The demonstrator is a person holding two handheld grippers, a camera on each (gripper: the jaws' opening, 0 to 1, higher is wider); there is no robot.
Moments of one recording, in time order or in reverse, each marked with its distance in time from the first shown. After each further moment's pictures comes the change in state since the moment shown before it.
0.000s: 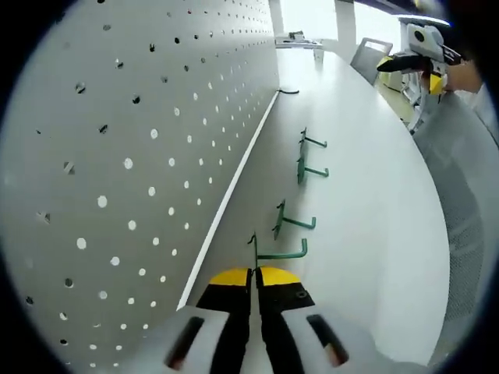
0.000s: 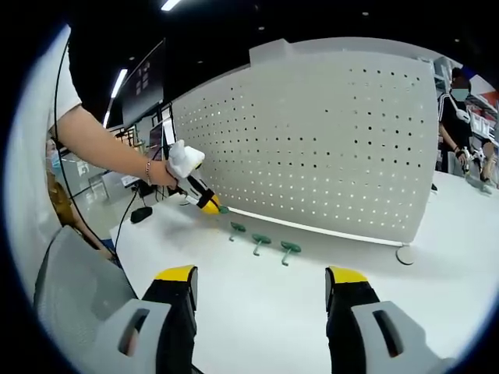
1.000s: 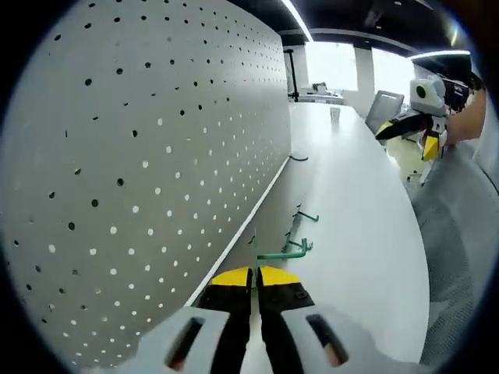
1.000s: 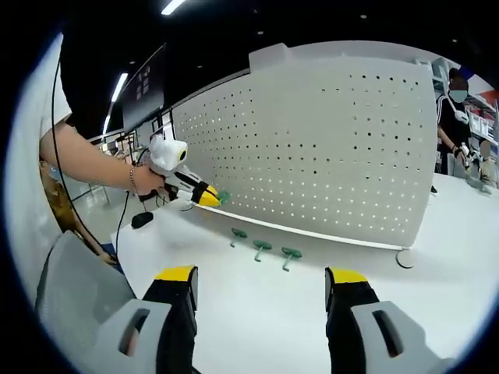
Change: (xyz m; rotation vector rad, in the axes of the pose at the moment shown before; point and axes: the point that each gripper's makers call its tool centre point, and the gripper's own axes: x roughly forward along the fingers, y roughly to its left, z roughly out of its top) left arm -0.040 -0.026 0.067 -0.139 -0.307 0.089; right arm -0.002 0.002 0.008 0.007 -0.030 0.000
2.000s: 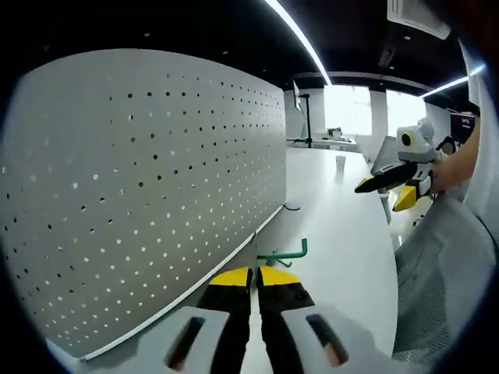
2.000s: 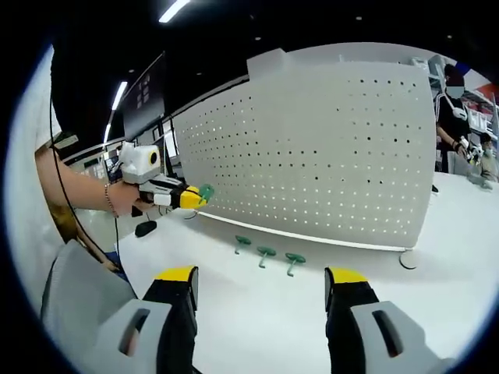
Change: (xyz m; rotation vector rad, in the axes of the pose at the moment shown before) left arm -0.038 -0.050 0.036 -0.095 -0.211 0.060; right arm -0.003 0.004 0.007 0.027 -0.034 0.012
